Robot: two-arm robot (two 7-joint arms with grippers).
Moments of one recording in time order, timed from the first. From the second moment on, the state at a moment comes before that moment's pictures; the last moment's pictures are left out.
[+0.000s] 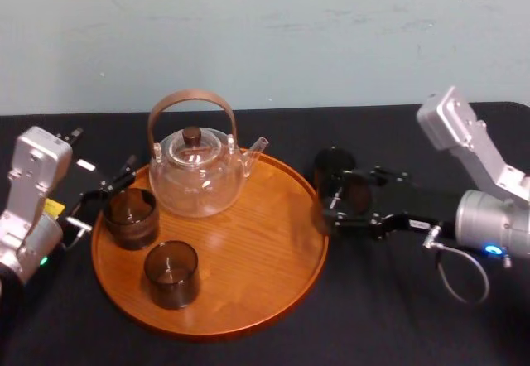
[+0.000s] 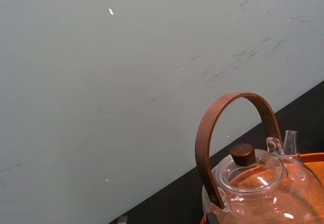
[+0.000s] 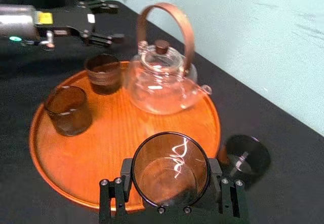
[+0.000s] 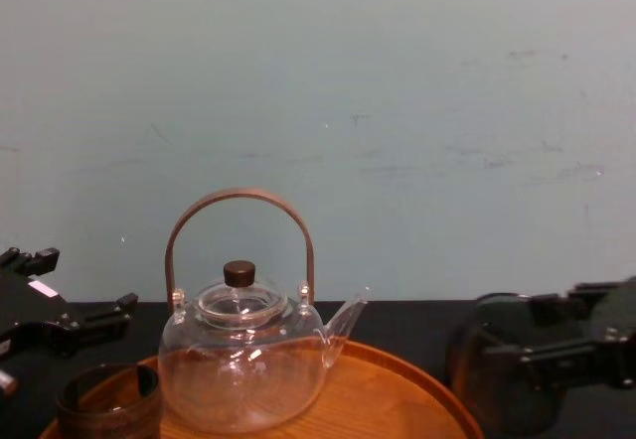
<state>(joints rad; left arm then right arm) -0.20 0.60 0.45 -1.41 -0.25 -0.12 0.03 0.23 0.69 -0.43 -1.73 0.44 0.38 0.53</state>
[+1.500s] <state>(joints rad) -0.20 0.60 0.45 -1.41 -0.25 -0.12 0.03 0.38 0.55 -0.67 -1.55 0.40 0.33 0.61</state>
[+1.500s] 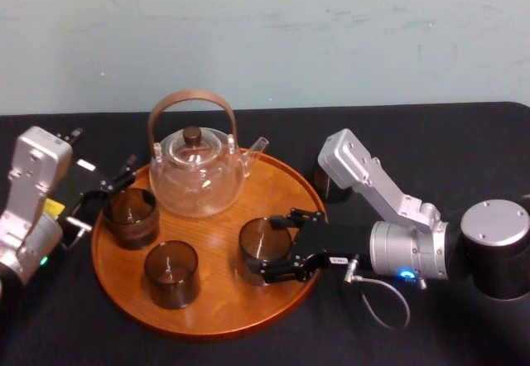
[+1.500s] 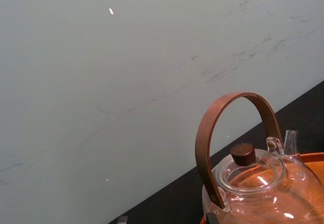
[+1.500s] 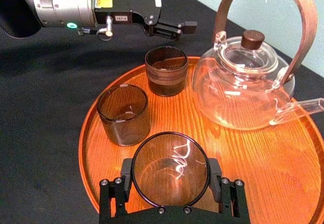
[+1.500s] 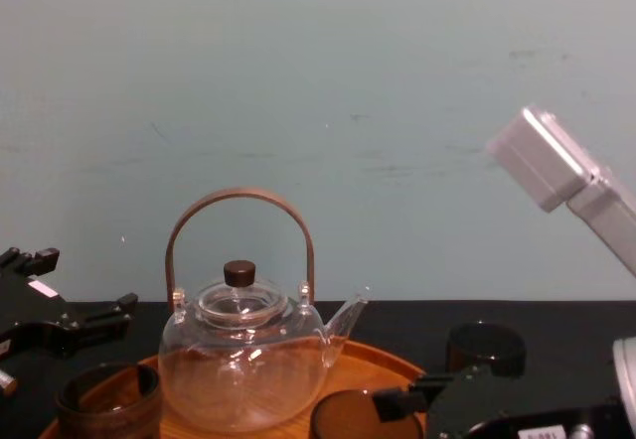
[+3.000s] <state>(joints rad) -0.20 0.60 0.45 -1.41 -0.25 -0.12 0.03 0.39 0.53 -0.69 -1.49 0.38 0.34 0.60</state>
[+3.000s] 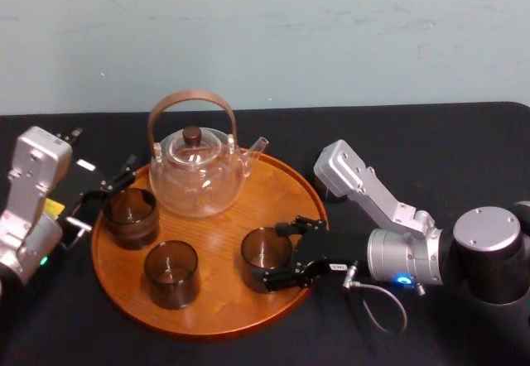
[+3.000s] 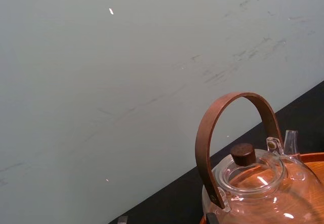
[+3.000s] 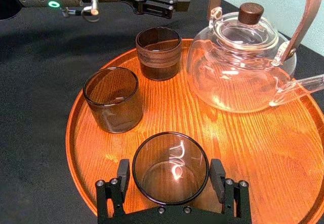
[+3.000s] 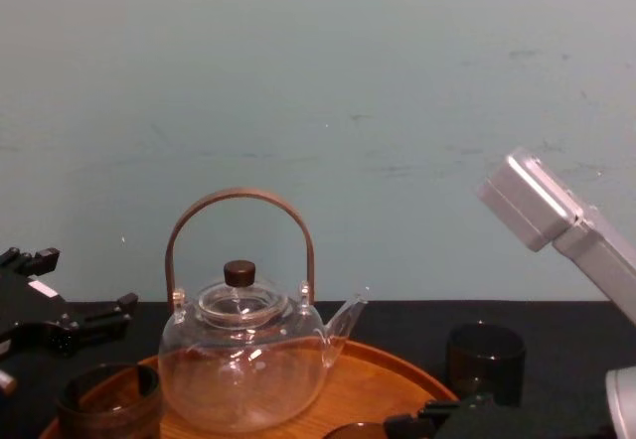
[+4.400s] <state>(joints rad) -0.20 0.60 0.45 -1.41 -0.25 -0.12 0.03 0.14 0.77 -0.46 -1.68 0.56 0.22 0.54</state>
